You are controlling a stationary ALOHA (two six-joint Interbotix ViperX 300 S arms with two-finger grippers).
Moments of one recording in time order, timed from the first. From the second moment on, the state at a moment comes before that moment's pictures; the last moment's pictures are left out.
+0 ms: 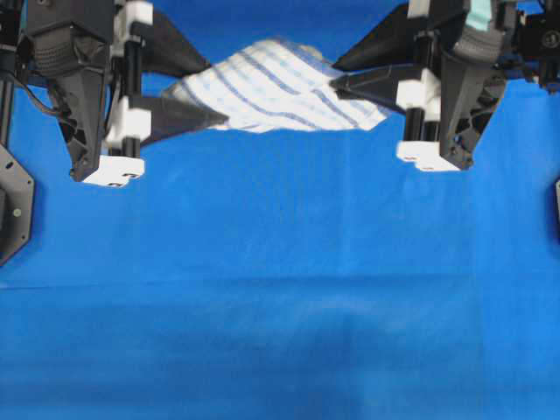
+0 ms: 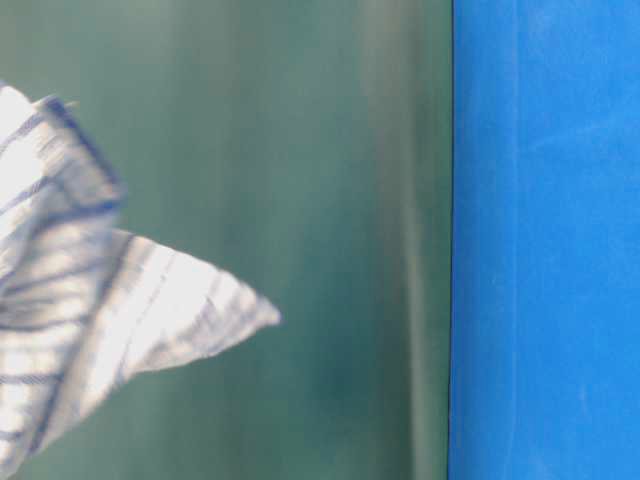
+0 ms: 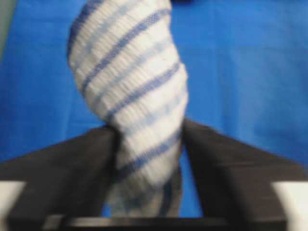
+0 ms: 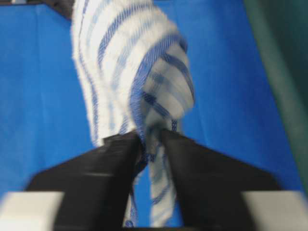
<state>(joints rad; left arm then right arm) 0.07 -0.46 0.28 -0.03 0.58 0.07 -0.03 -0.33 0.13 -0.25 0.77 0.19</state>
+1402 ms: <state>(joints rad) -0.02 -0.27 0.79 -0.03 0.10 0.05 0.03 -0.07 0.57 -0.28 0.32 0.37</state>
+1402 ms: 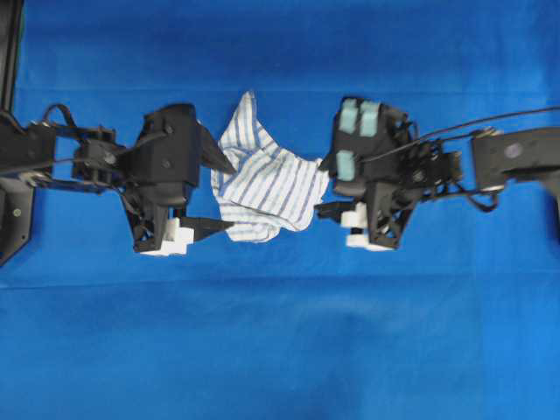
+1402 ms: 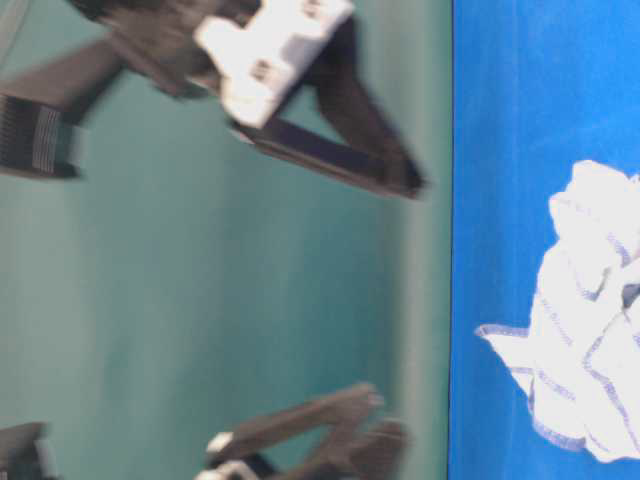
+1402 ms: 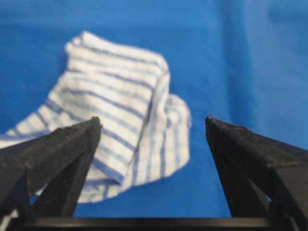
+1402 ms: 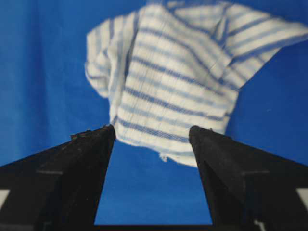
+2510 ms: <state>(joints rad) -0.06 0.08 0.81 -0.03 -0.07 0.06 0.00 0.26 0.56 -0.29 0.06 0.37</state>
